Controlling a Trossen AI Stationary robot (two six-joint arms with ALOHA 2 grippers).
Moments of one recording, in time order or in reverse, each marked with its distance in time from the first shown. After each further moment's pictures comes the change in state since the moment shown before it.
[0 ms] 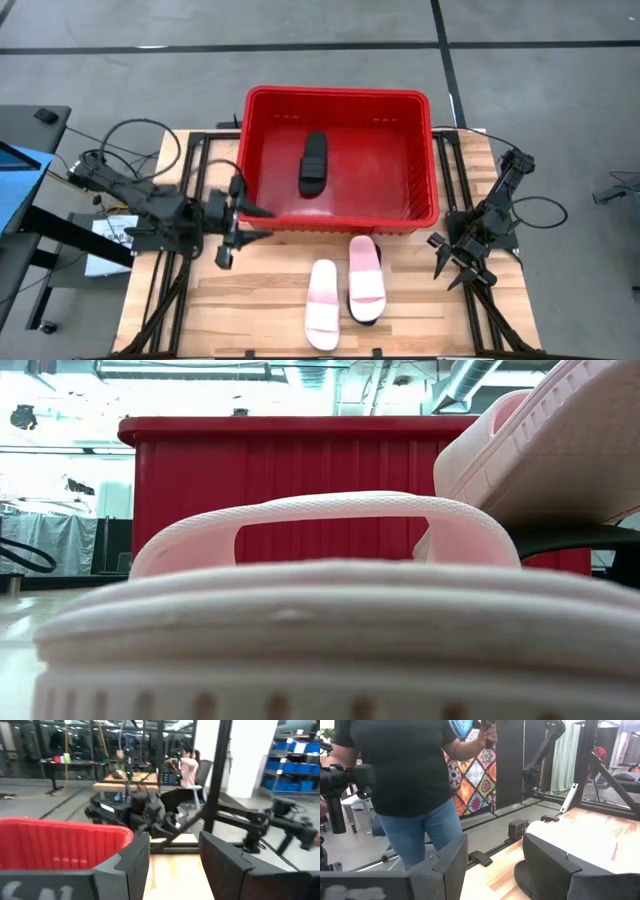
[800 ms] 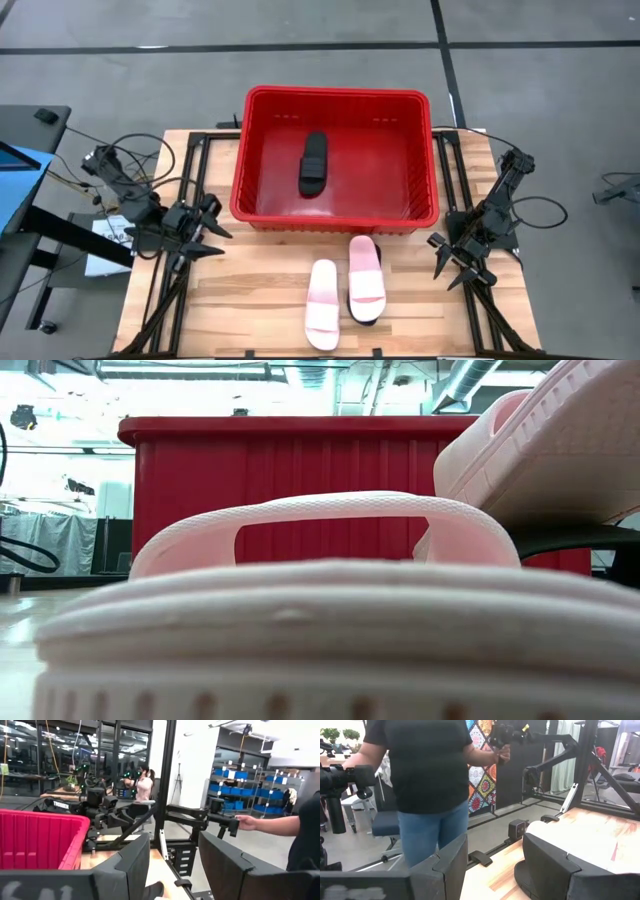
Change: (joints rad) left arm -0.238 -0.540 -0.555 0.184 0.009 -0.006; right arm 0.000 0.000 0.000 0.000 0.000 0.000
